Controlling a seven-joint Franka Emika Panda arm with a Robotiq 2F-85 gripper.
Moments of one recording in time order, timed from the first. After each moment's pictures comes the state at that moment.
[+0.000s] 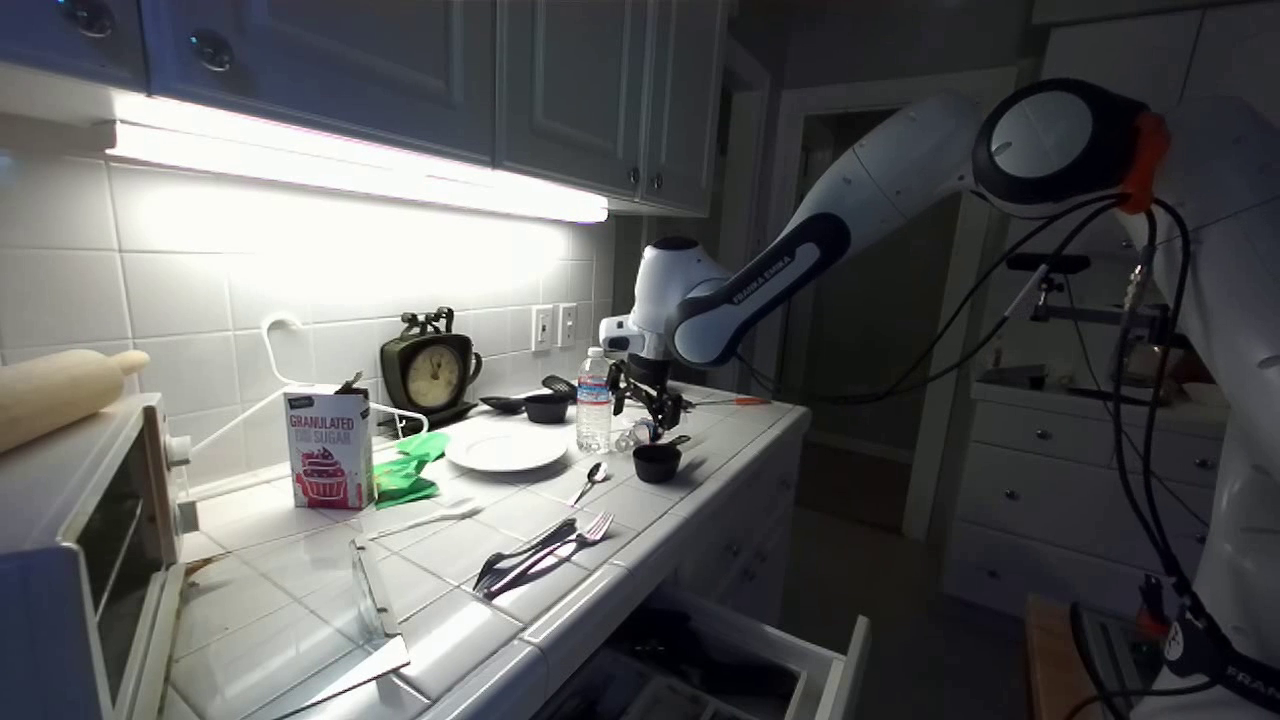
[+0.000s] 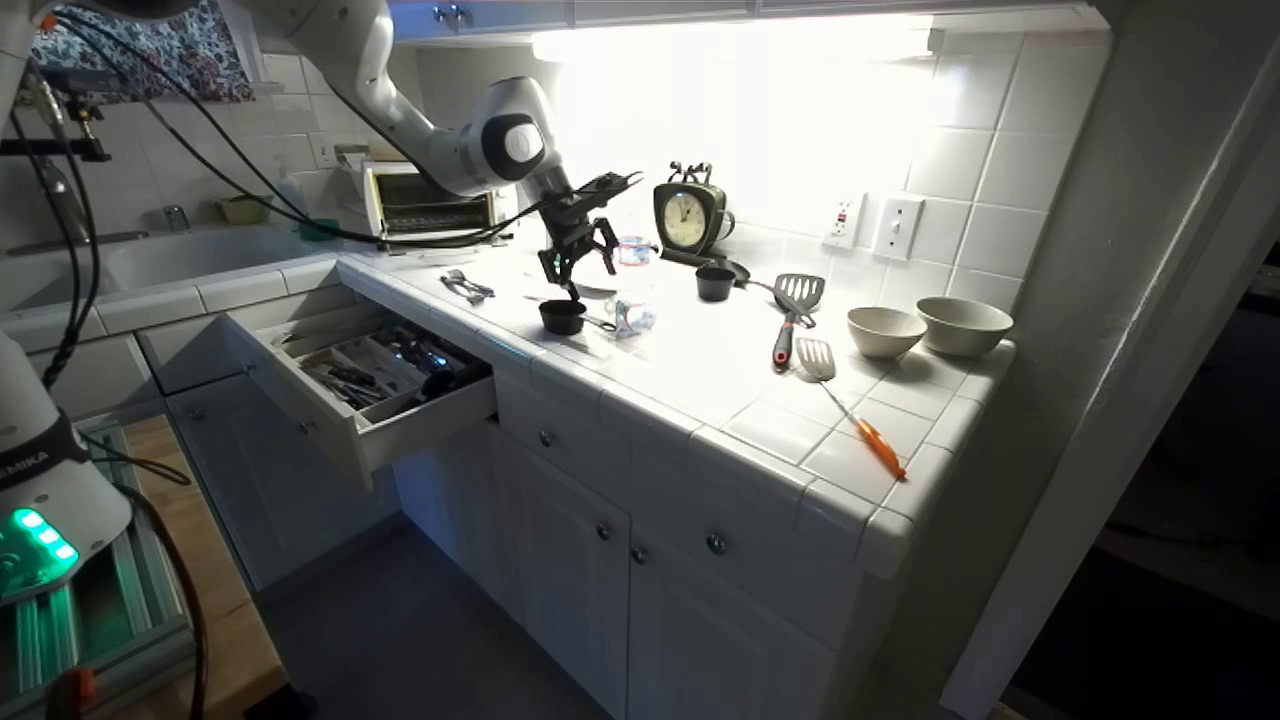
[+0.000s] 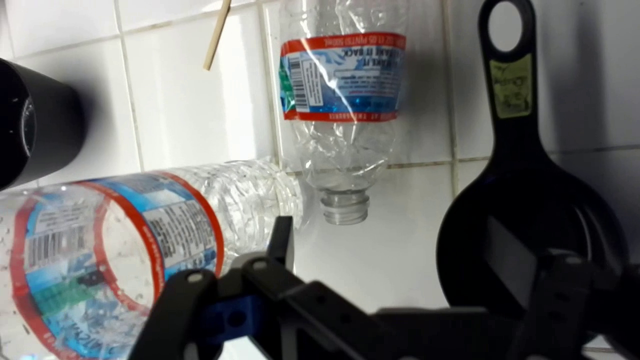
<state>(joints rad) -0.12 0.55 0.03 -1.71 -0.44 2.55 -1.24</state>
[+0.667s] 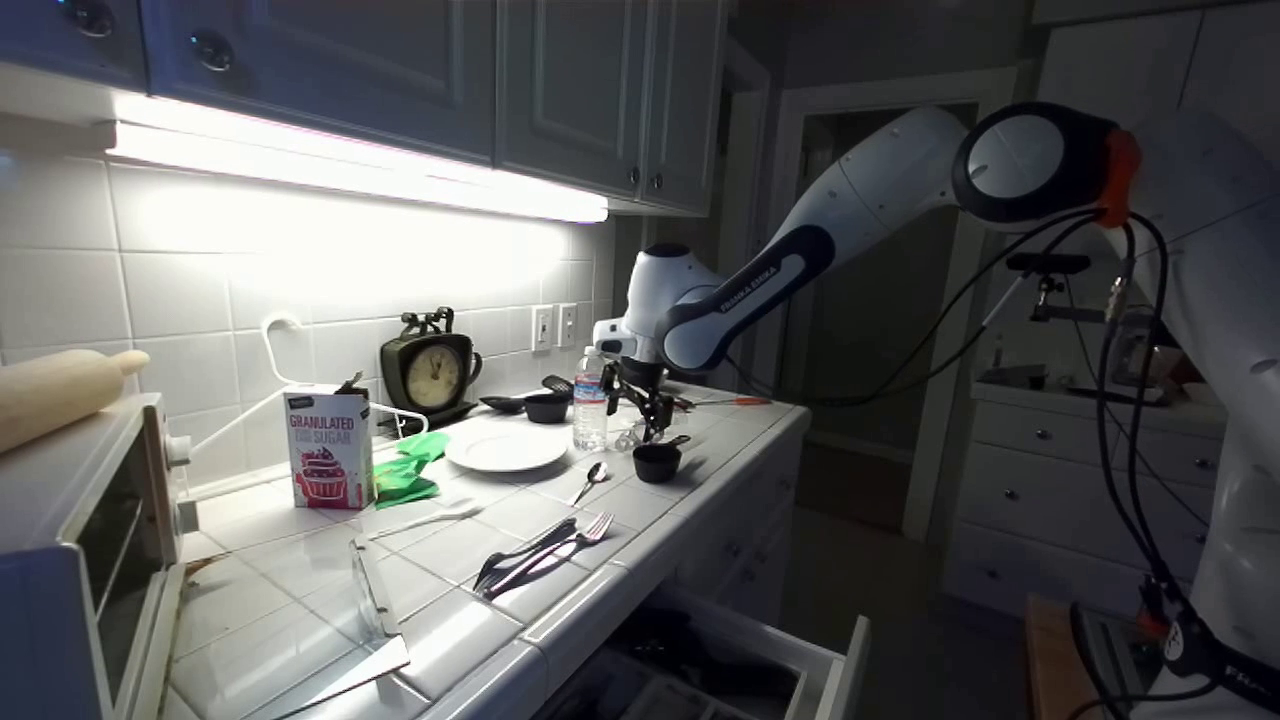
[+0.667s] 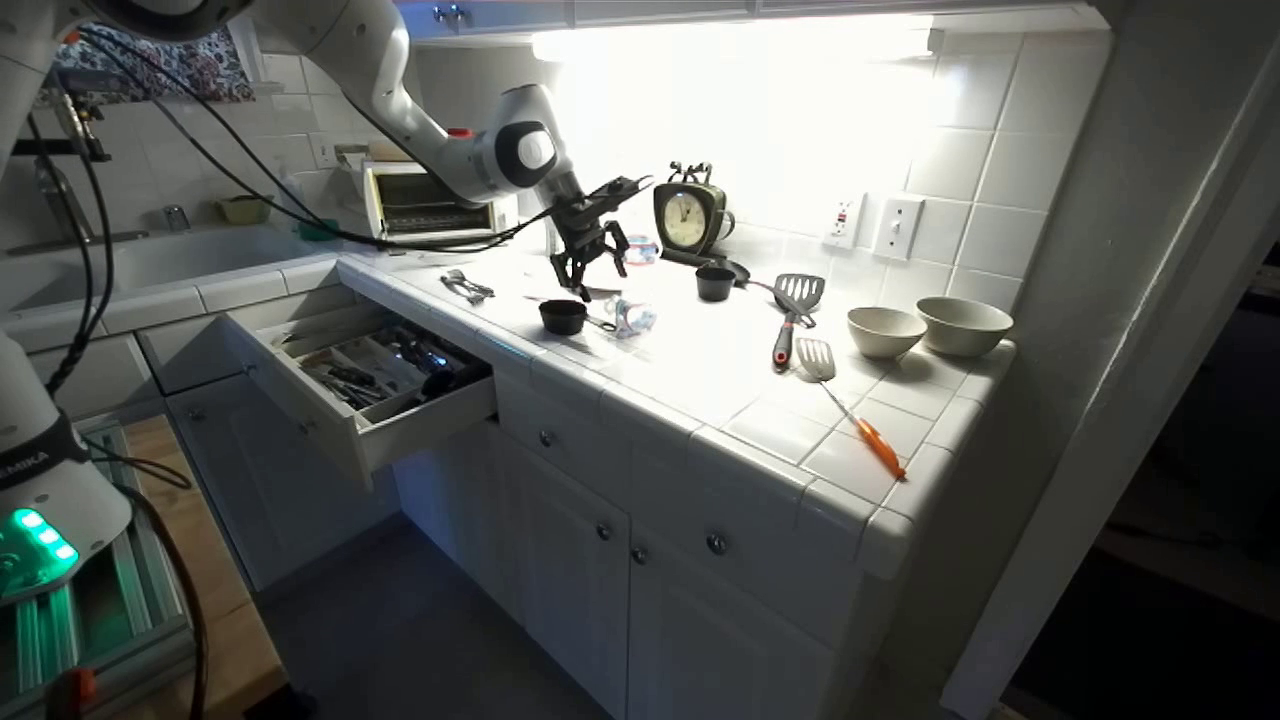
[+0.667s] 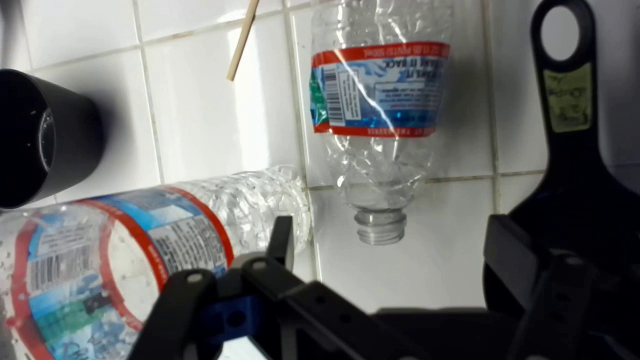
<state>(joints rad) -0.12 0.62 0.02 -1.63 -0.44 2.55 -1.23</state>
